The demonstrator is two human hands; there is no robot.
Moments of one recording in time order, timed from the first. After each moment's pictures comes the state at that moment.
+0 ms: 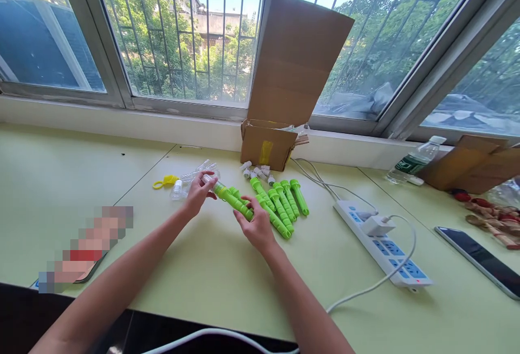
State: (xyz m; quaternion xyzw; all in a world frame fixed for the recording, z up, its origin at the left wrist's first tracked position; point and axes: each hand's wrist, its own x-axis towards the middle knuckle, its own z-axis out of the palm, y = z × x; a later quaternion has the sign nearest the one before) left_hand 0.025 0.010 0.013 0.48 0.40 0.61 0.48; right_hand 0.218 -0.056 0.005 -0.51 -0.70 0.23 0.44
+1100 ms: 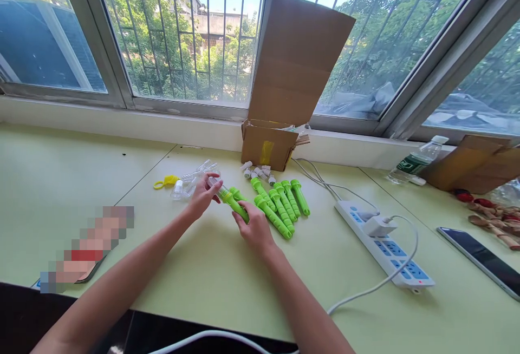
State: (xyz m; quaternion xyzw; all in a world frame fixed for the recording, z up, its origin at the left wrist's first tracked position) left_hand 0.034 0.000 0.016 0.53 0.41 0.58 0.46; right_hand 0.215 -0.055 0.001 -0.49 -0.76 0.17 0.39
